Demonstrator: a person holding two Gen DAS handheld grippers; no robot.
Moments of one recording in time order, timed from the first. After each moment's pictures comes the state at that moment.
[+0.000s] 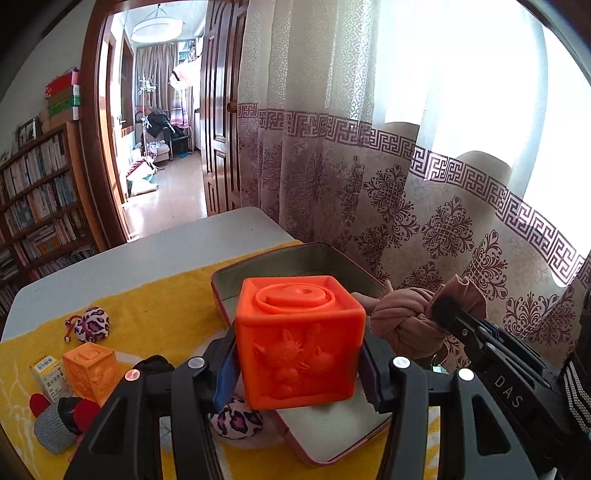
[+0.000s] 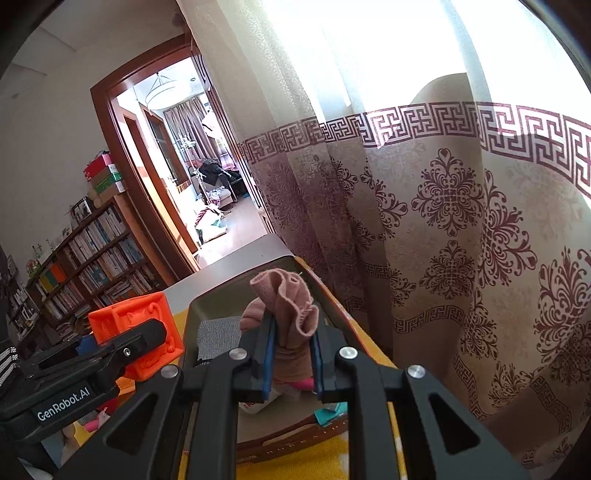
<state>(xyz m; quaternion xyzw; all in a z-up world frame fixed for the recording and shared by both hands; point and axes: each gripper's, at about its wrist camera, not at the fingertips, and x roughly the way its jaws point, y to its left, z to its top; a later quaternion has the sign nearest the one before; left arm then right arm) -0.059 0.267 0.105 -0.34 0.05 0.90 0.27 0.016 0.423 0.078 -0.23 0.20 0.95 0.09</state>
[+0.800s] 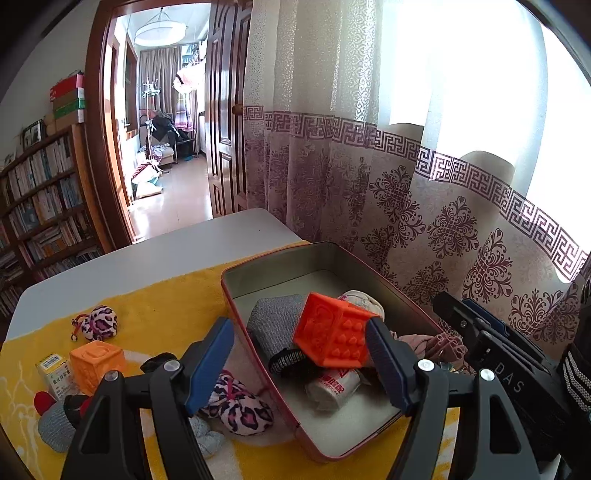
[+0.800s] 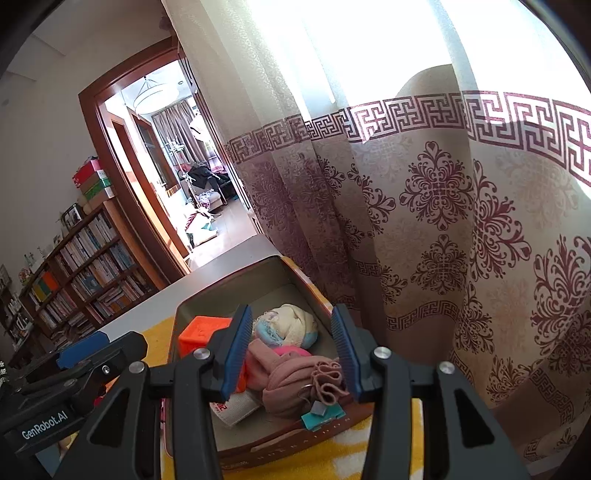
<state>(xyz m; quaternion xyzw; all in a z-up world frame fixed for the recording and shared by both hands) -0.056 0.254 0.103 -0.33 0.05 0.91 0.25 0.014 0.428 0.072 -0.23 0.21 0.94 0.11</state>
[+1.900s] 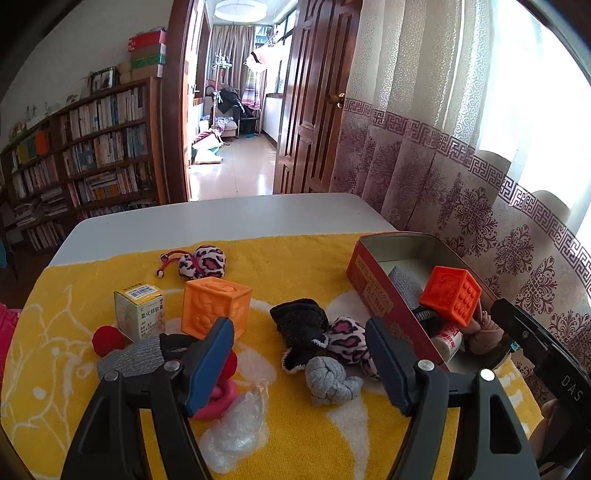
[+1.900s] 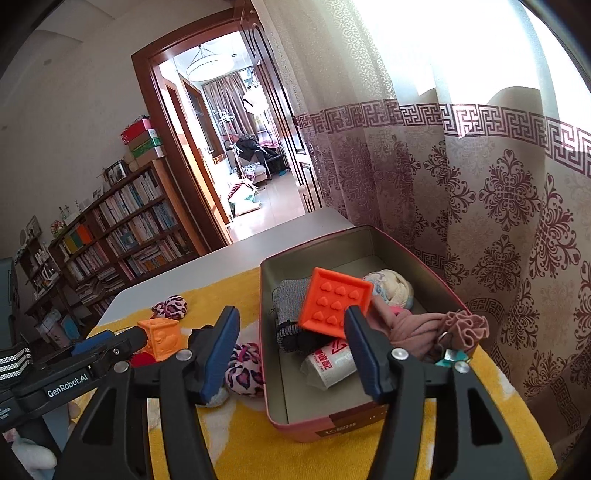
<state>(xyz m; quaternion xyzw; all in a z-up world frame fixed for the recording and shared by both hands) -0.059 0.114 0.083 -0.36 -0.02 0.92 0.14 0.007 0.334 0.079 -0.26 0.16 0.95 0.01</state>
